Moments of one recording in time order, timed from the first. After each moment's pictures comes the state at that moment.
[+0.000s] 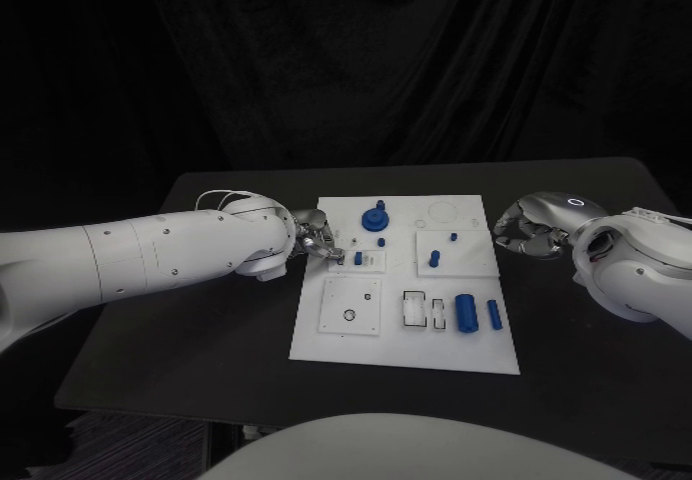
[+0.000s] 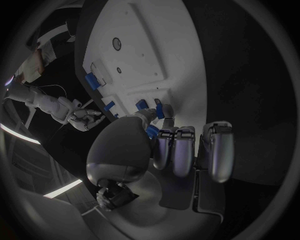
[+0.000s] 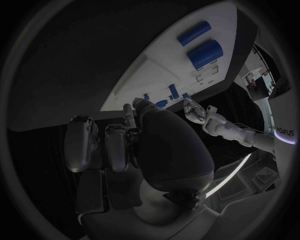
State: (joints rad) left arm 1.23 -0.74 -0.21 1.37 -1.08 -0.05 -0.35; left_hand 1.19 -0.01 0.27 0.21 0.51 0.97 0.02 0.26 1.31 1.47 -0.04 1.57 1.31 1.47 -0.09 1.56 1.31 0.05 1.47 0.02 1.46 1.31; right arm 1.32 -0.95 -0.25 1.58 -1.58 -0.28 -0.28; right_hand 1.47 -0.06 0.24 0.27 0.36 0.91 0.12 0.12 0.31 1.47 0.02 1.56 1.31 1.47 -0.05 1.48 1.31 0.05 1.47 0.06 1.33 1.31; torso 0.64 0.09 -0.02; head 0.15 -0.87
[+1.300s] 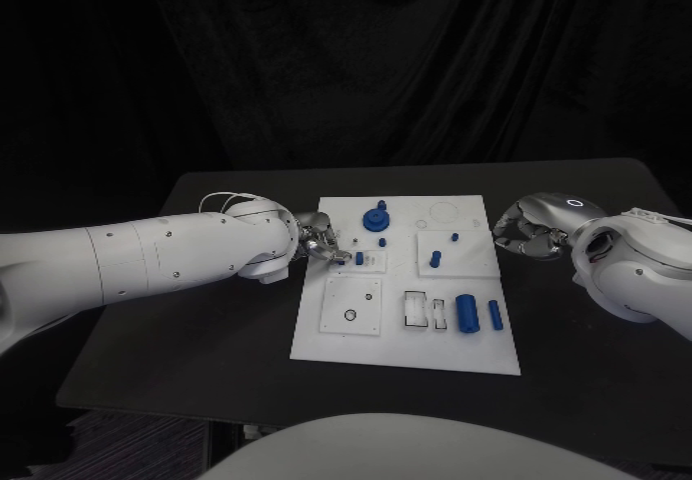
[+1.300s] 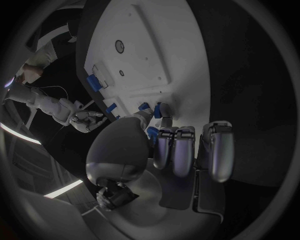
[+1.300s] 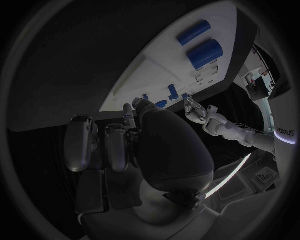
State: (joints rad) left arm 1.23 -0.74 -0.21 1.38 -1.09 -0.05 -0.35; left_hand 1.07 -0.02 0.23 0.28 0.19 0.98 0.04 0.19 1.29 1.47 -0.03 1.57 1.31 1.46 -0.09 1.56 1.31 0.05 1.46 0.03 1.45 1.31; right arm 1.32 -0.95 -0.25 1.58 -1.58 -0.27 -0.28; right_hand 1.47 -0.06 0.24 0.27 0.36 0.91 0.12 0.12 0.31 1.46 0.02 1.56 1.31 1.47 -0.05 1.48 1.31 0.05 1.47 0.06 1.32 1.31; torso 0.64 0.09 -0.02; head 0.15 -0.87
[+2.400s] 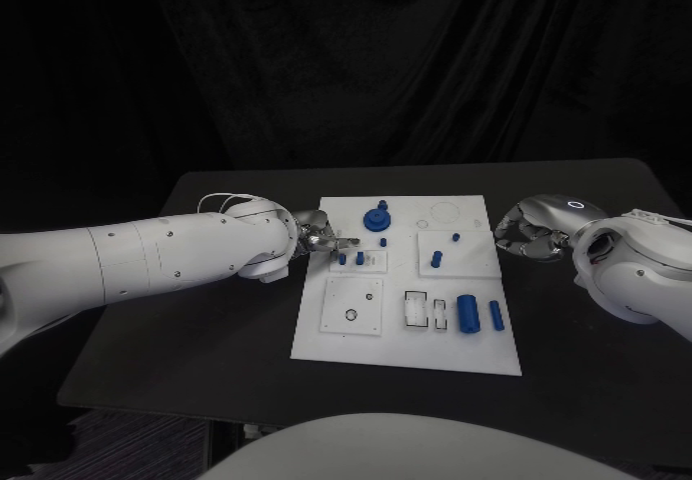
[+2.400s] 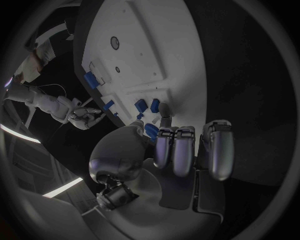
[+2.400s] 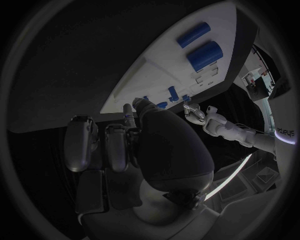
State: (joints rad) left arm 1.22 -0.74 -0.21 1.37 -1.09 -0.09 -0.34; left_hand 0.83 0.12 -0.03 0.29 0.10 1.00 0.05 0.18 1.31 1.46 -0.02 1.57 1.31 1.47 -0.08 1.56 1.31 0.05 1.46 0.03 1.45 1.31; right arm 1.32 -0.95 -0.25 1.58 -1.58 -0.26 -0.29; right_hand 1.47 -0.06 0.24 0.27 0.36 0.91 0.12 0.12 0.31 1.46 0.02 1.55 1.31 1.47 -0.05 1.48 1.31 0.05 1.47 0.06 1.32 1.31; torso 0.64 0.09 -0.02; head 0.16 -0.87
